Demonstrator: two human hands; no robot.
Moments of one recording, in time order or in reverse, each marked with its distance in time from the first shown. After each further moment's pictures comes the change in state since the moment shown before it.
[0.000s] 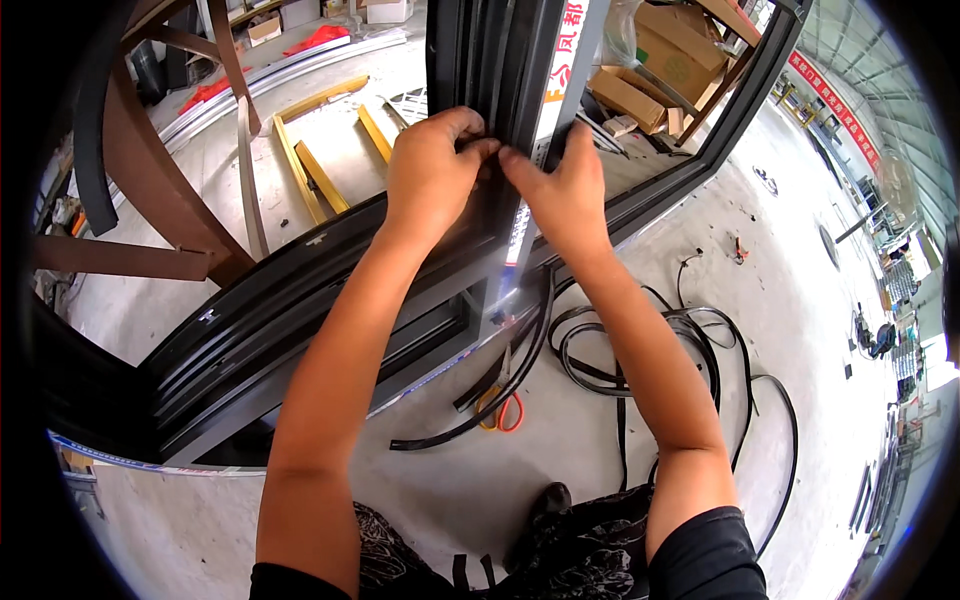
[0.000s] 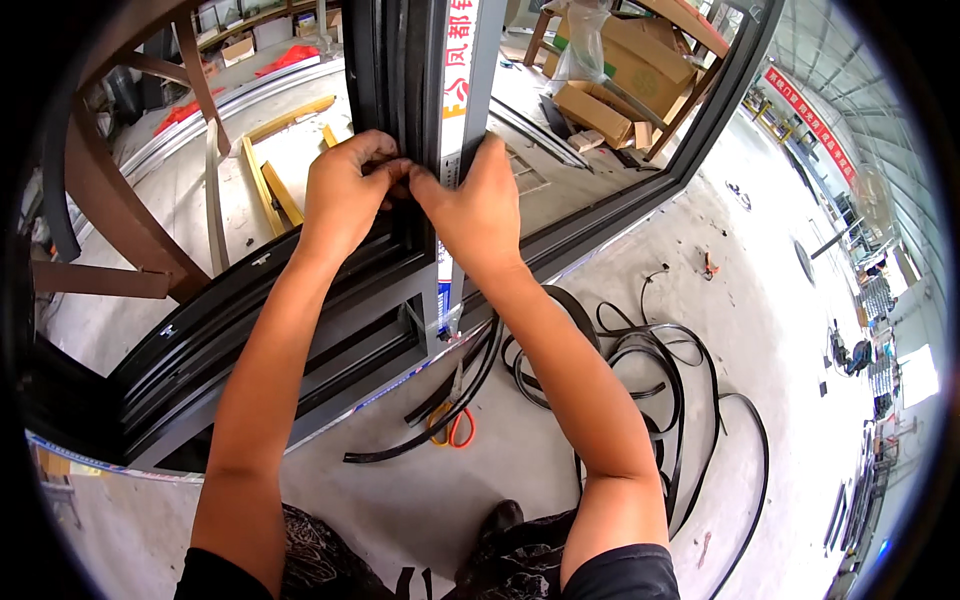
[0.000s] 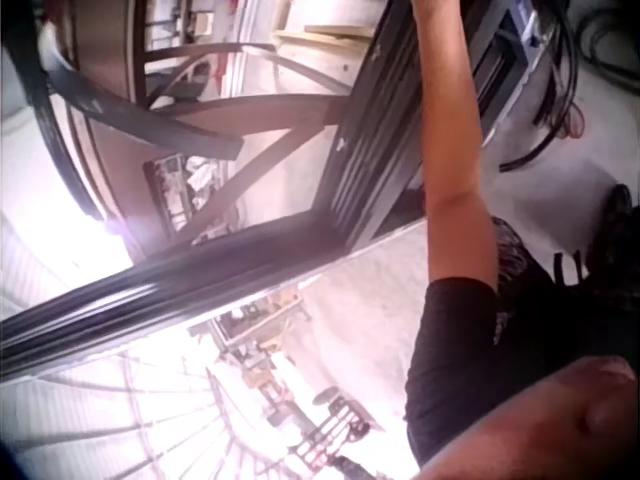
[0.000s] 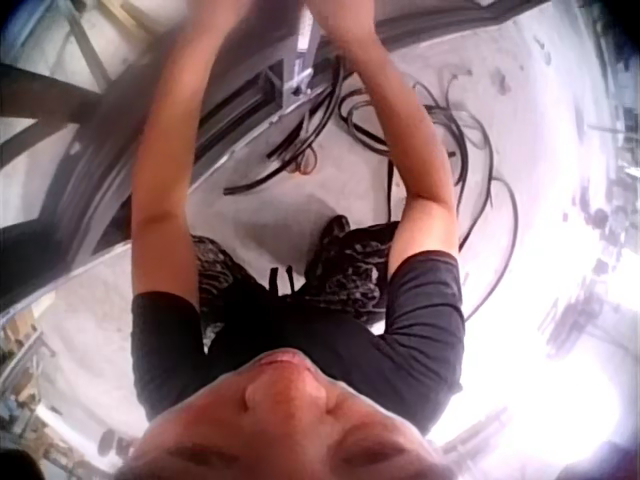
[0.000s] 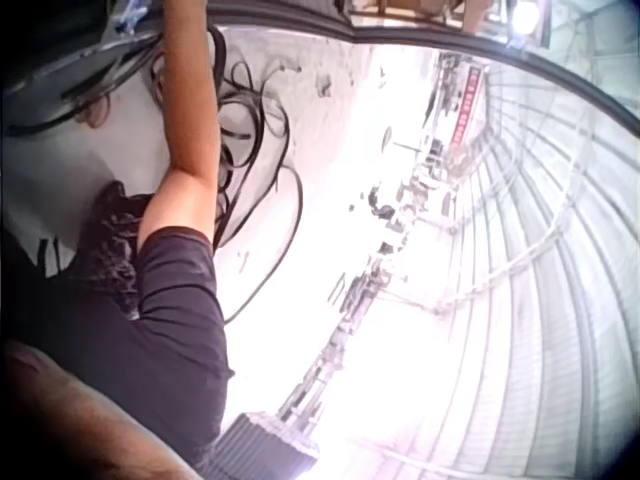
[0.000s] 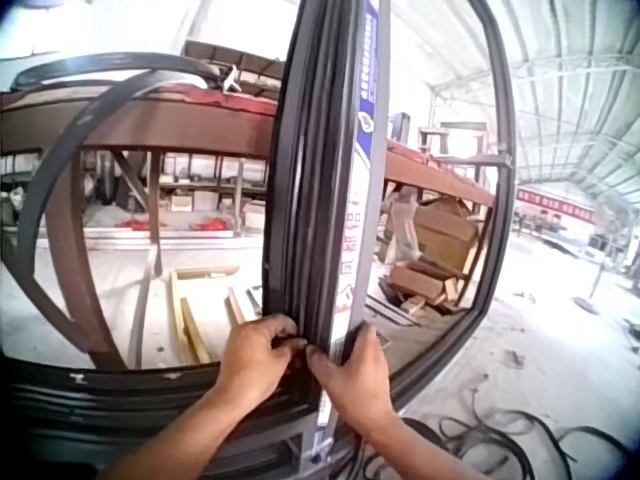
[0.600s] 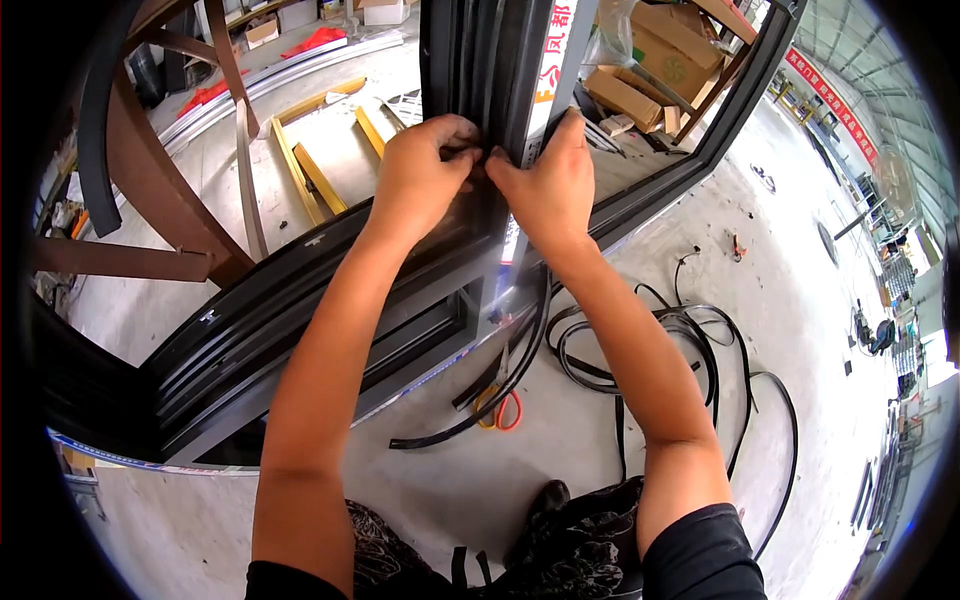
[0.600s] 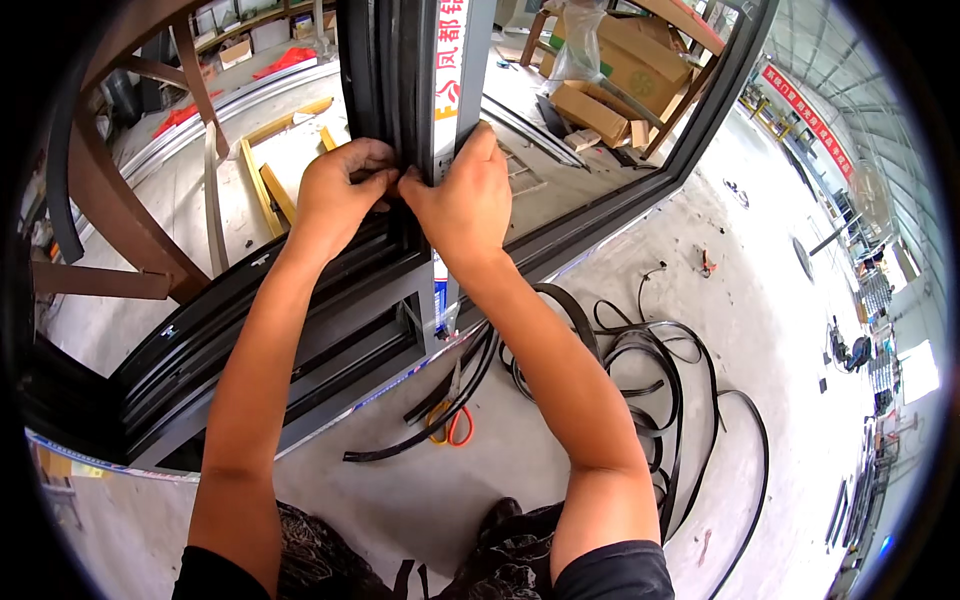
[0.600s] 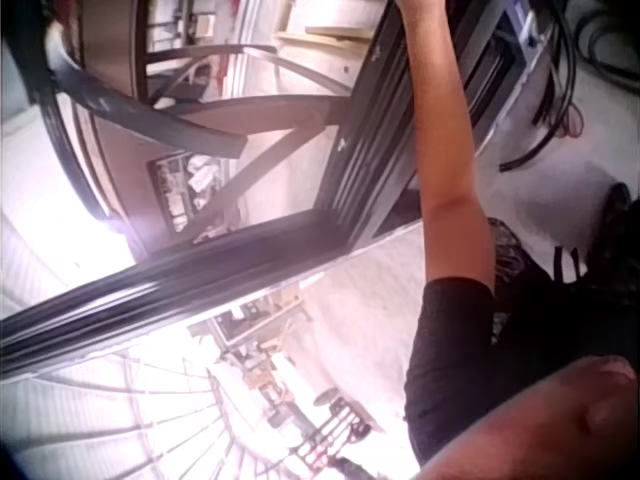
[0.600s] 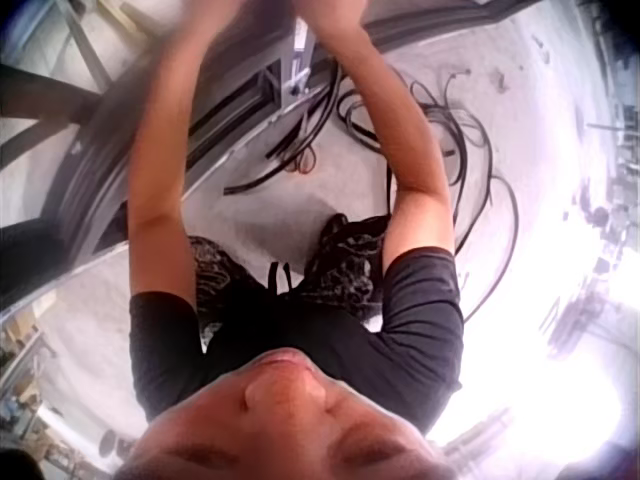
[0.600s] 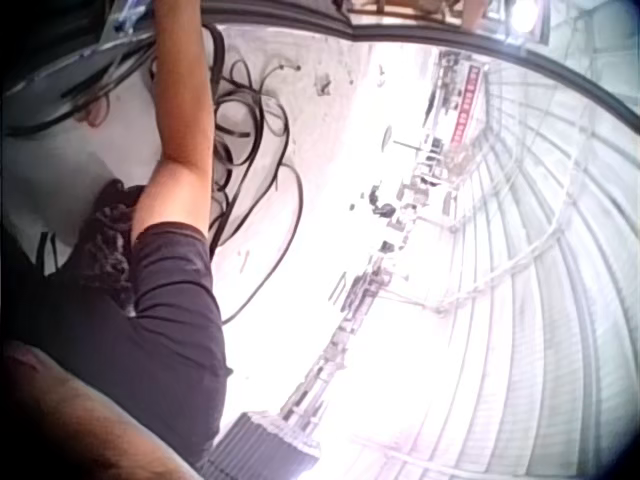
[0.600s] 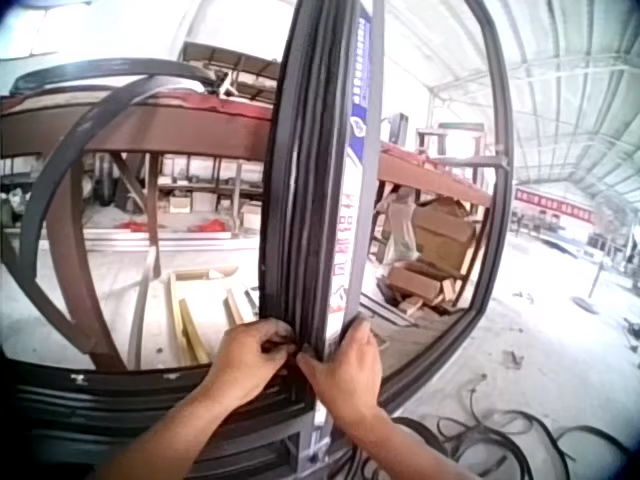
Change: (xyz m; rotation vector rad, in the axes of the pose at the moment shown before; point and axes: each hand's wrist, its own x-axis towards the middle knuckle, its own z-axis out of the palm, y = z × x) left_hand -0.005 -0.004 -0.007 -0.107 -0.136 -0.099; right_hand 0.000 -0.008 0.005 -0.175 0.013 0.026
